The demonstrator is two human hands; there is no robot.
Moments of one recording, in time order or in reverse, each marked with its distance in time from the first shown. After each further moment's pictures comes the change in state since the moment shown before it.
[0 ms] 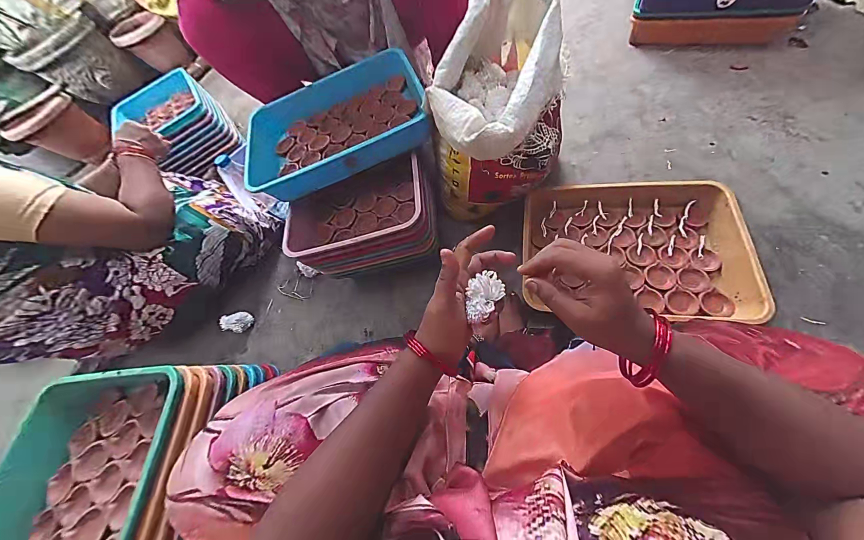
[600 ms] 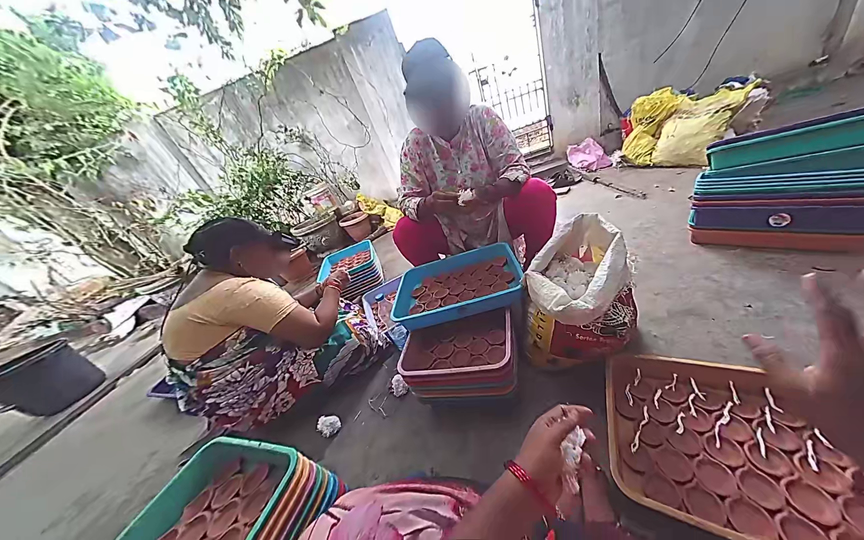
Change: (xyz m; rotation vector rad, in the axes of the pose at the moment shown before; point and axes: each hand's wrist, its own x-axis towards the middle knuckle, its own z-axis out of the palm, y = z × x) left_hand 0.009 0.004 0.005 -0.015 0.227 -0.268; right_hand 0.046 0.030 -0.135 -0.967 0.509 0.073
